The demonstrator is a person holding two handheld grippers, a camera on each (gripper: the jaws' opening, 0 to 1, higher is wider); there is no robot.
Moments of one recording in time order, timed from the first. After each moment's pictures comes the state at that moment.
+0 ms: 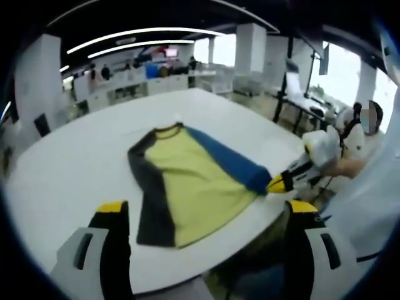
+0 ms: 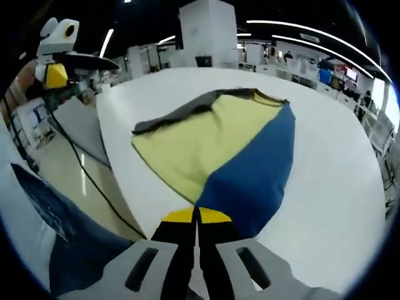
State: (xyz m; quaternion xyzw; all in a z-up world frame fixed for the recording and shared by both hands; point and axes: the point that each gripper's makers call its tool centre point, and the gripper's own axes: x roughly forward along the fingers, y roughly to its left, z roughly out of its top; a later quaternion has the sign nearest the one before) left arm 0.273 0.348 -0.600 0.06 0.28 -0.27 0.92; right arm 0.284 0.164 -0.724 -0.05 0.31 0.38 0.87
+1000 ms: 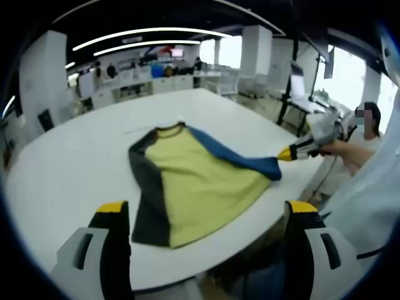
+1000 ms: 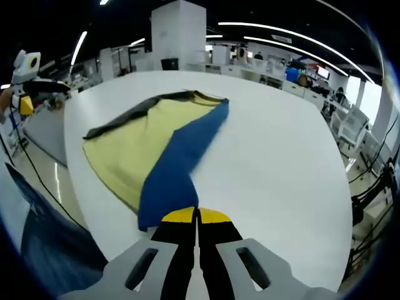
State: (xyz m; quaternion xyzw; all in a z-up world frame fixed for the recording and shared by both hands) left arm 0.274 0.340 -0.608 0.06 0.29 -0.25 0.92; right arm 0.349 0.037 -0.723 -0.13 0.32 0.29 0.89
